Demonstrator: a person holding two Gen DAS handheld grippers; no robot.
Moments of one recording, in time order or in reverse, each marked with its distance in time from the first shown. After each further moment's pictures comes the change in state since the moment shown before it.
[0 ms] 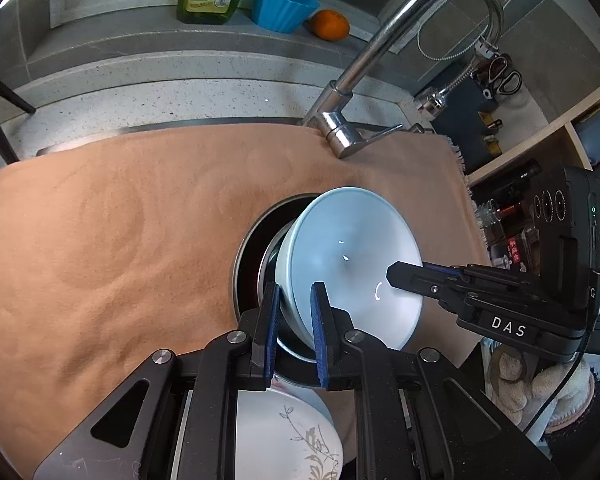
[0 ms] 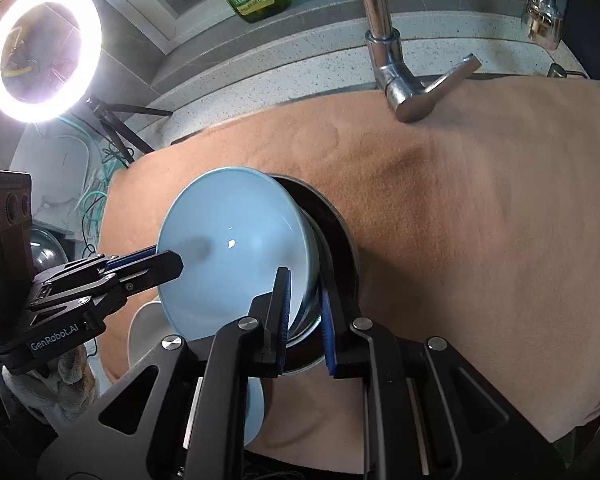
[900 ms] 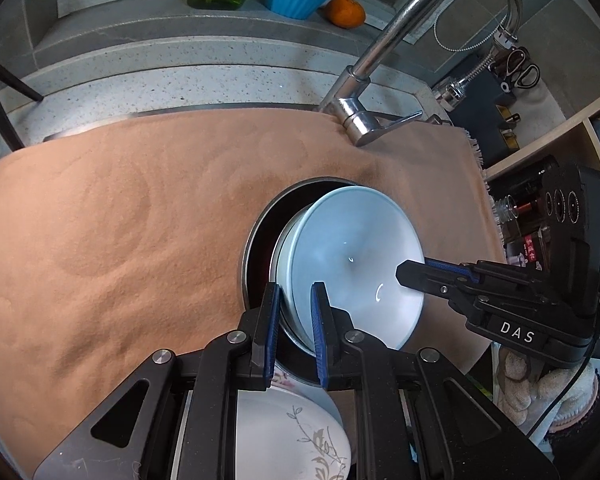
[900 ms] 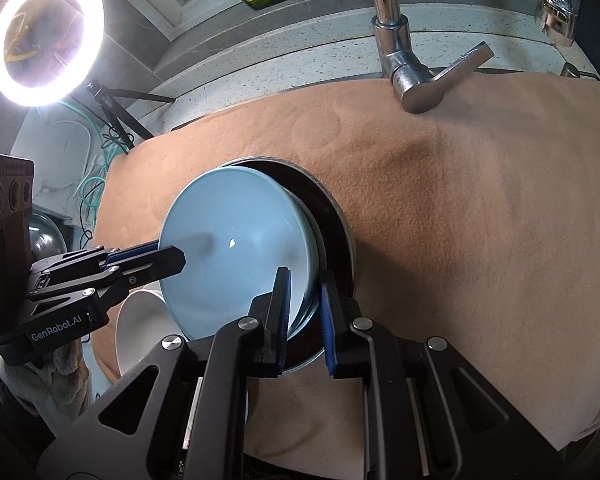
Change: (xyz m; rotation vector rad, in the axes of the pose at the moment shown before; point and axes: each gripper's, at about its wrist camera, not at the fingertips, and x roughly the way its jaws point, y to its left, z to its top) left arm 0.009 -0.002 -0.003 -0.024 0.022 0.056; right arm 0.008 -0.004 -0.004 -0.048 0.013 0.017
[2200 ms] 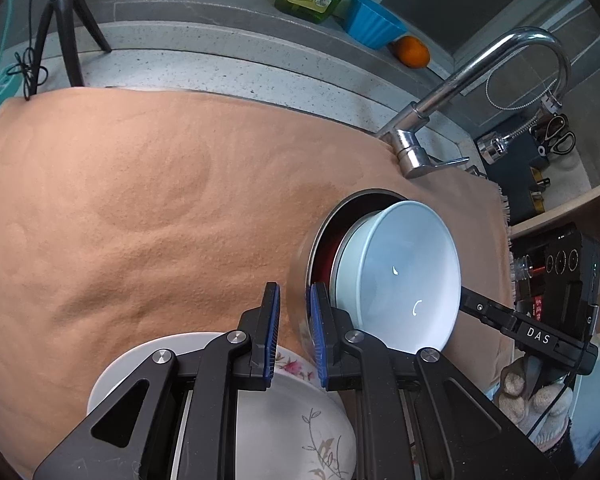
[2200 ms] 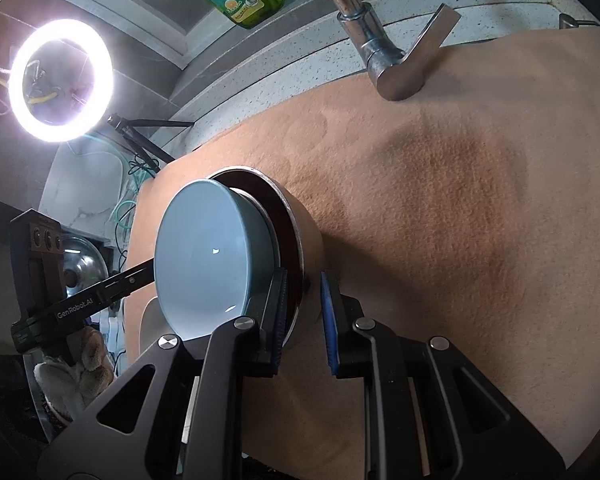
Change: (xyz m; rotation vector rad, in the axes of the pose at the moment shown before) left arm -0.003 0.032 -0.022 -0.233 -0.097 0.048; right arm 0.007 -0.050 -0.009 0.086 -0.045 0.195
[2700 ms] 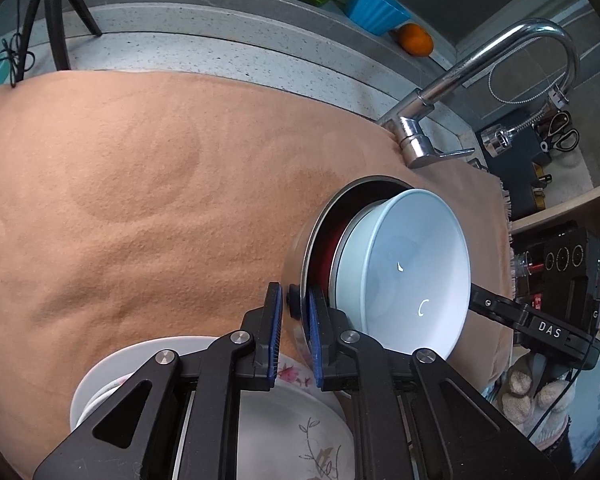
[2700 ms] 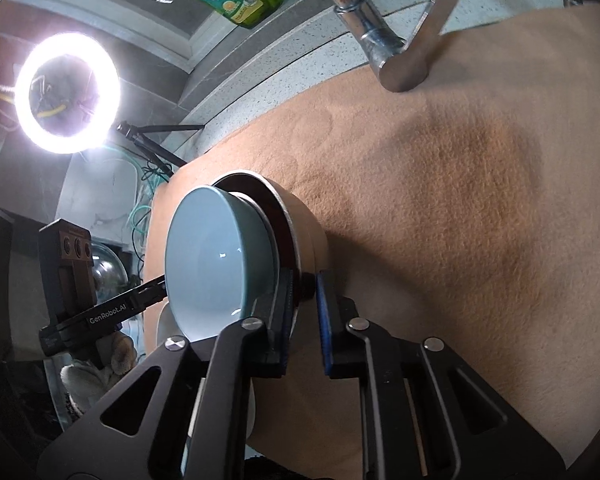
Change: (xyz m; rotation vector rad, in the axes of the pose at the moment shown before) left arm 0.016 0.000 0.000 -0.002 0.037 -0.027; right arm 0.002 -0.014 -0.001 0.062 0.012 0.075
